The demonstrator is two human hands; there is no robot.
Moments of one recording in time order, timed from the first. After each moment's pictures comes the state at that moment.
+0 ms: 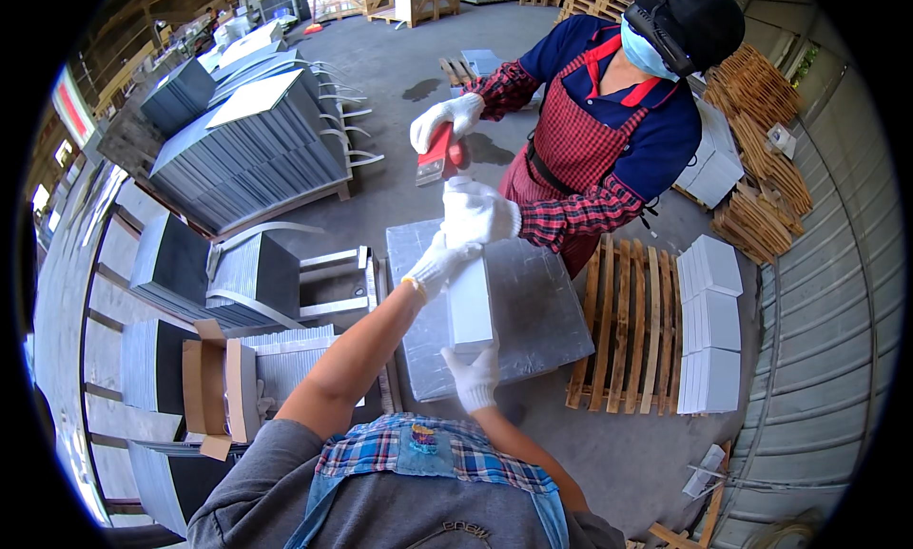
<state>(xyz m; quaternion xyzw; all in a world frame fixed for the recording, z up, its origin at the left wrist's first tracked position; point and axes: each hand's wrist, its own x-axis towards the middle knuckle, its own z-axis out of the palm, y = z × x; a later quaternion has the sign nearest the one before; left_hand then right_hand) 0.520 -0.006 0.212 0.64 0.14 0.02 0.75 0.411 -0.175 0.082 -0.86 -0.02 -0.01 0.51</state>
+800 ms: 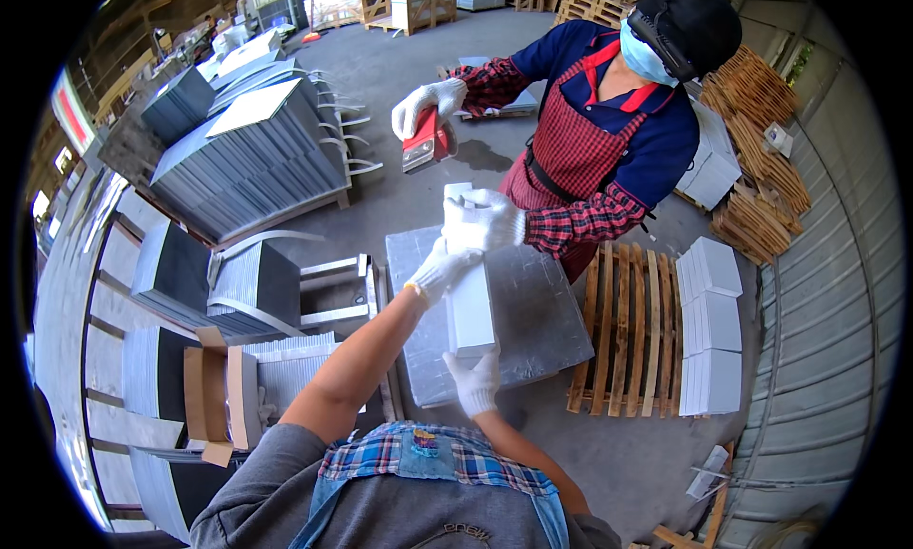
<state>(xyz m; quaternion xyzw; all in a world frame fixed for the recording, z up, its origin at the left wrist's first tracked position) 0.538 0.002 0.173 0.64 0.11 0.08 0.76 0.413 -0.171 0.079 -0.87 -0.03 0.00 0.49</state>
